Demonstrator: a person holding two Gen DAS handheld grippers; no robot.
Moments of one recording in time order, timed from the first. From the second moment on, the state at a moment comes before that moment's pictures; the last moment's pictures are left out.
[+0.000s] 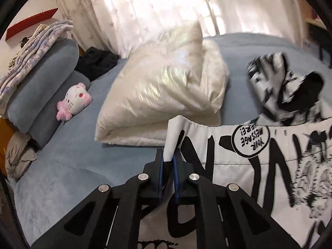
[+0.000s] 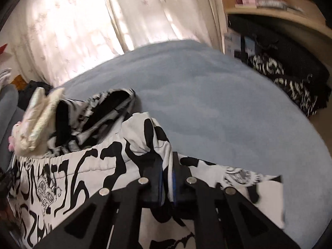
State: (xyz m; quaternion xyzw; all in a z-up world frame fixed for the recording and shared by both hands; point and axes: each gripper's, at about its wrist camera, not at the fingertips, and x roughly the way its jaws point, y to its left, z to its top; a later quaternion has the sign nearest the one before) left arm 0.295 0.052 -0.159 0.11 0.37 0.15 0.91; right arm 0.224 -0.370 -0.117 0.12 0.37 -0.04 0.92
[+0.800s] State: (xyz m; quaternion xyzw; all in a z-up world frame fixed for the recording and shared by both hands) left arm 0.191 0.061 -0.153 0.03 0.41 0.12 0.91; right arm 0.156 -0.307 -0.125 0.07 0.41 -0.01 0.91
